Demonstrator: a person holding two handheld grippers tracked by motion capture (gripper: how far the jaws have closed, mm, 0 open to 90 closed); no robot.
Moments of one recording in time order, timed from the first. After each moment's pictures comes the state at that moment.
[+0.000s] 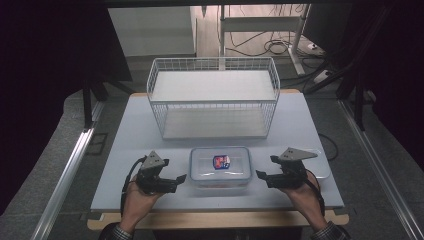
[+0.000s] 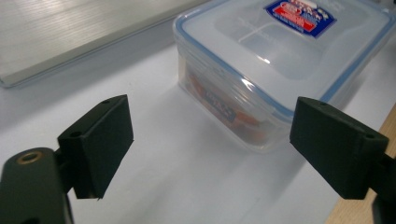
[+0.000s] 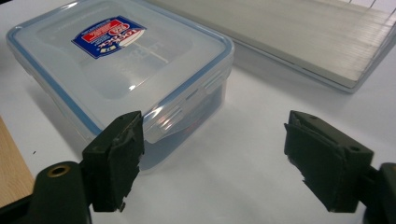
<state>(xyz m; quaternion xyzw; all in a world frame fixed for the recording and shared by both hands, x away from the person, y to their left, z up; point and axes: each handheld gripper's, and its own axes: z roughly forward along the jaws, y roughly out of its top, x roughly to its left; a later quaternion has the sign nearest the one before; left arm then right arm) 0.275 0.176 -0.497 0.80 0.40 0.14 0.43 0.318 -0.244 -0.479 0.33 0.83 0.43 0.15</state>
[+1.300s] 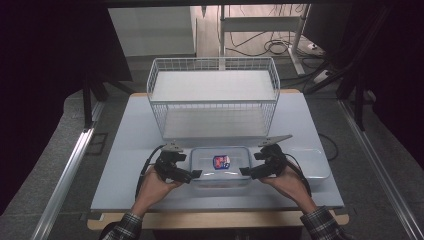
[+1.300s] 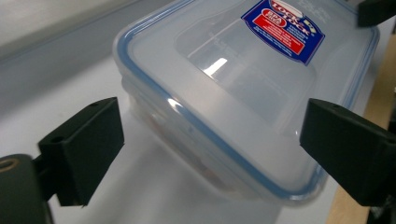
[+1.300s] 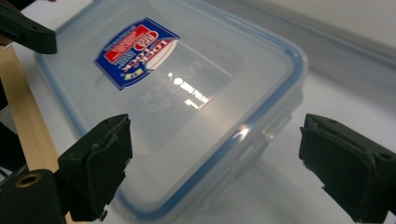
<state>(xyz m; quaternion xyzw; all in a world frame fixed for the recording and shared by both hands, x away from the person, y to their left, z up) 0.334 0.142 -0.502 0.82 0.38 0.01 0.42 0.361 -0.196 -0.479 0.34 0.86 0.39 0.02</state>
